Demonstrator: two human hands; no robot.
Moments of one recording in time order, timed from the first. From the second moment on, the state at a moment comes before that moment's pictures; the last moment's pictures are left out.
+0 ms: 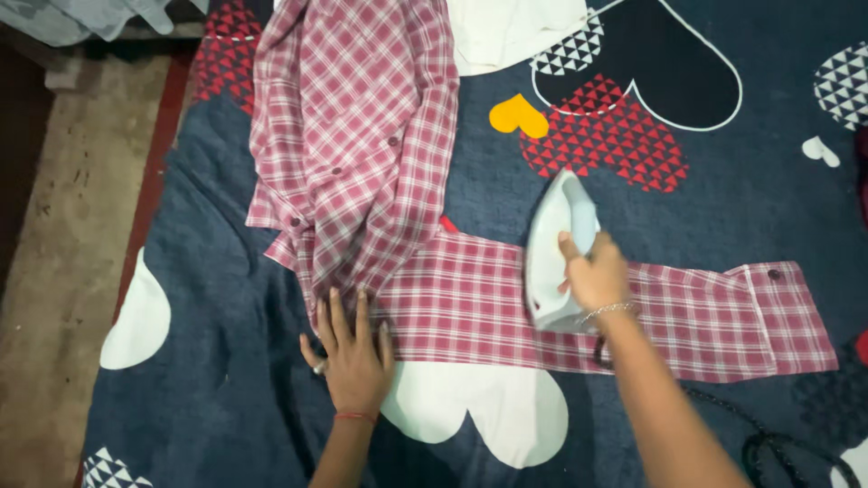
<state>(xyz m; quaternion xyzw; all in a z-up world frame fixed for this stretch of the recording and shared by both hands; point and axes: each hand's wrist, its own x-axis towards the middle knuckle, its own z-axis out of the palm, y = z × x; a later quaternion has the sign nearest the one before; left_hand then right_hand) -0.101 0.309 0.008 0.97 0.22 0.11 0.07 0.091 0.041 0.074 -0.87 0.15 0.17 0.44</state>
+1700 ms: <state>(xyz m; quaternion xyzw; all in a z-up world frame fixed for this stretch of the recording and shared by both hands) -0.088 0.313 0.054 0.86 0.24 0.34 0.28 0.011 0.246 0.066 -0.89 -0.01 0.22 0.40</state>
